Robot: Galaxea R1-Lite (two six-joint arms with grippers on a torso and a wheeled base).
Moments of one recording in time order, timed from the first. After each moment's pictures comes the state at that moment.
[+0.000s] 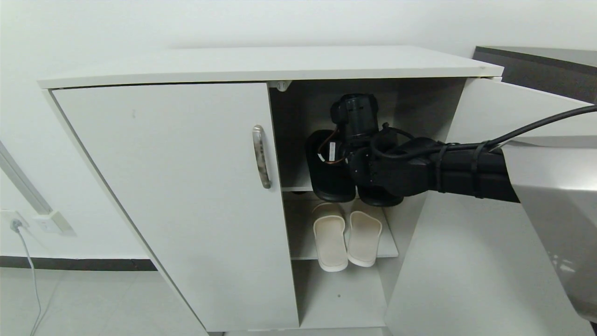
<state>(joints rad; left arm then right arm) 0.00 0.00 0.00 0.01 0.01 -0.02 0.72 2.26 -2.00 0.00 -0.68 0.24</state>
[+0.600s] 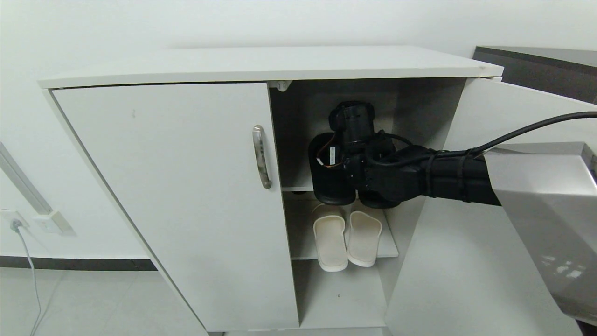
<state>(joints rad) 0.00 0.00 0.00 0.01 0.01 -0.02 0.71 2.29 -2.00 -0.04 -0.72 0.19</state>
